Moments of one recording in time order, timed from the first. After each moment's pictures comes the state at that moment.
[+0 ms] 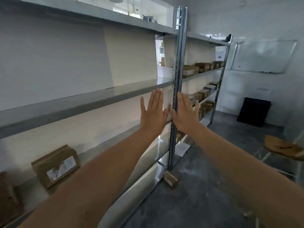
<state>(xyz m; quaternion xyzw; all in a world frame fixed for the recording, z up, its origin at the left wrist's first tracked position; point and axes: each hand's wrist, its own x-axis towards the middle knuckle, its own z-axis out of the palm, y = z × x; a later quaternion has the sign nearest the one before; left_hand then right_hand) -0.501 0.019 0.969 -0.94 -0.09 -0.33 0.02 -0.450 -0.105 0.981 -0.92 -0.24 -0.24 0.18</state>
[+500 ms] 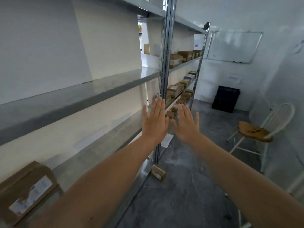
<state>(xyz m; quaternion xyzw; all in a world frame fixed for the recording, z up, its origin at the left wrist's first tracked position) -0.412 0.069 0.915 -0.96 0.01 -0.28 -0.05 -0.394 -0.064 0.928 -0.97 -0.15 -0.15 0.14</state>
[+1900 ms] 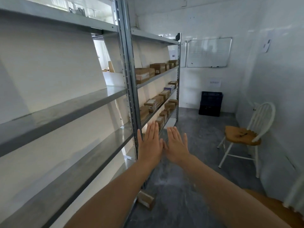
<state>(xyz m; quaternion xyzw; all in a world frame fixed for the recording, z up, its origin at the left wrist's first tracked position) -0.250 -0.083 0.871 -0.96 0.04 -0.27 -0.06 -0.241 -0.202 0.880 -0.97 -0.12 -0.10 0.19</state>
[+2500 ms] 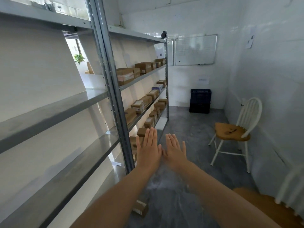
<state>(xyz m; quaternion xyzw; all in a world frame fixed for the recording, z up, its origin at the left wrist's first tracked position) -0.180 -0.134 0.839 -0.97 0.06 -0.22 -0.05 -0.189 -0.255 0.847 -0.97 -0.08 -0.05 0.21</state>
